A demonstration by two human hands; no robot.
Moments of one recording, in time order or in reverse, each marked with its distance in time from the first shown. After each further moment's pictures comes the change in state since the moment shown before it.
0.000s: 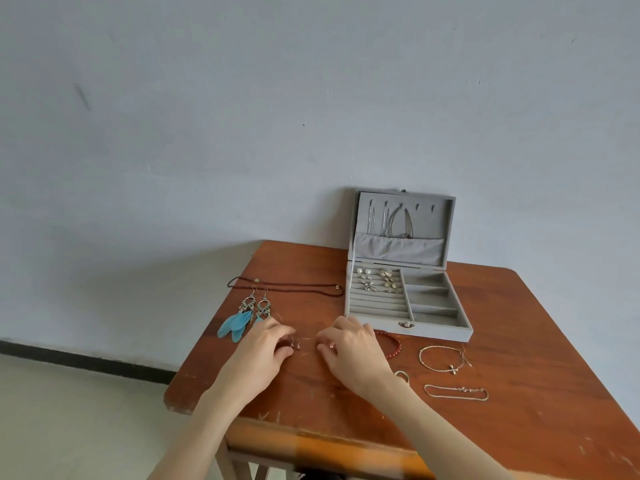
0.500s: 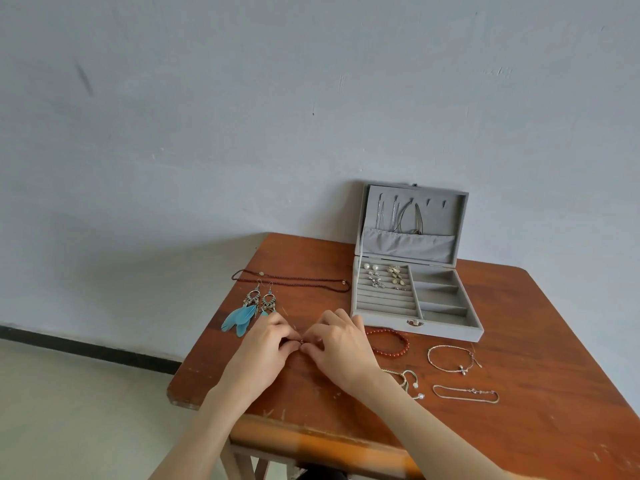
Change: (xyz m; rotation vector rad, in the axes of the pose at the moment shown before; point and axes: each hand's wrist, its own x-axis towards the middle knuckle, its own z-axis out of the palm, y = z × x) left_hand 0.001 -0.003 0.005 -0.013 0.079 0.019; right_hand 0.013 -0.017 0.016 0.009 0.037 -0.070
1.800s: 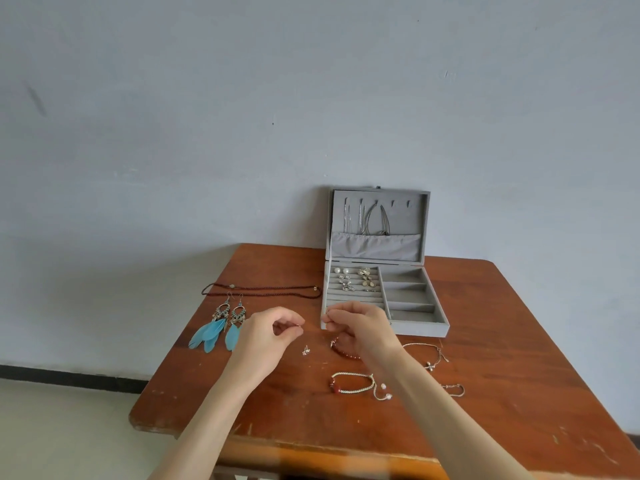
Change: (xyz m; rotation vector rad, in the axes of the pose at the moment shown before) left_hand 0.024 0.056 0.000 -0.258 0.054 -0.093; right_hand -0.010 0.043 -0.063 1.328 0.061 0.656
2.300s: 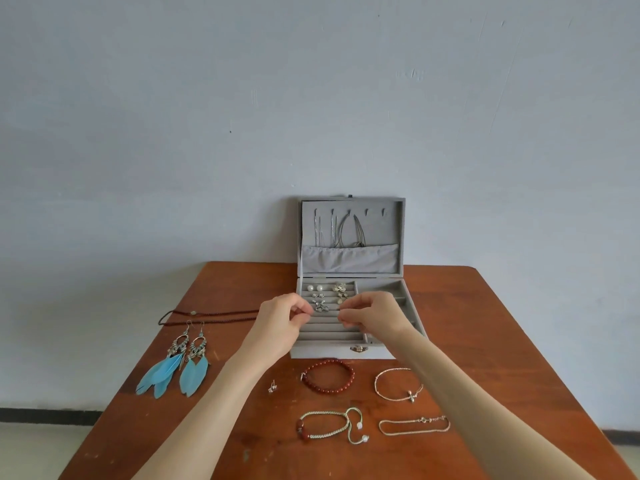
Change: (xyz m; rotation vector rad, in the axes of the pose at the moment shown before) left_hand 0.077 0.027 0.050 0.090 -0.136 0.094; right_hand 0.054 -0.030 -0.067 -0.424 0.085 -0.085
